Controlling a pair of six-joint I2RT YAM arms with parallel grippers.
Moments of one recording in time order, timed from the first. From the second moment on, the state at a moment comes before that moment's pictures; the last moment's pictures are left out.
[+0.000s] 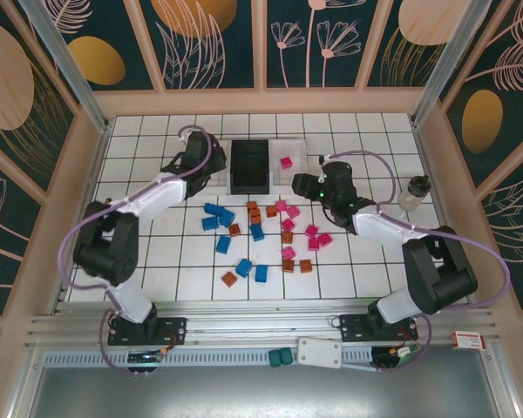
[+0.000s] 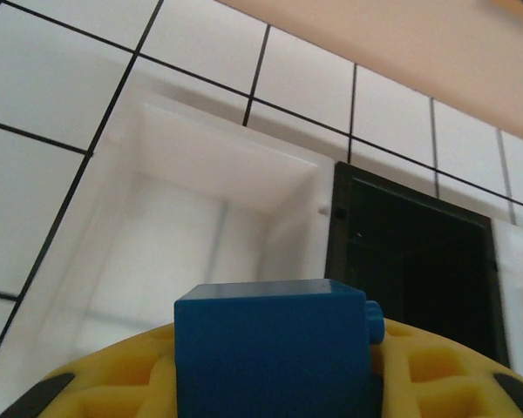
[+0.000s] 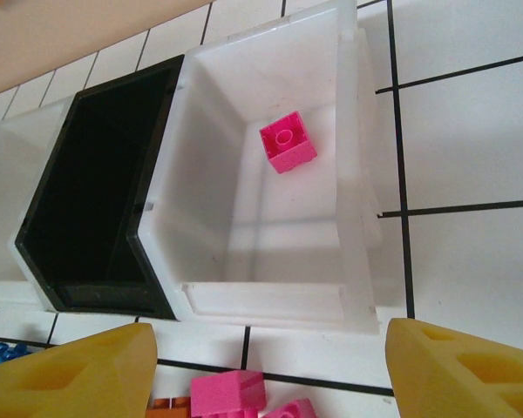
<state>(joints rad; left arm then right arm) -0.40 1.79 1.24 -0.13 -0.22 -0.66 0.44 1.45 0.76 0.15 -0.02 0.51</state>
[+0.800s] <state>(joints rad) -0.42 1.67 1.34 -0.15 -0.17 -0.65 0.45 1.26 0.61 0.08 -0.06 0.52</state>
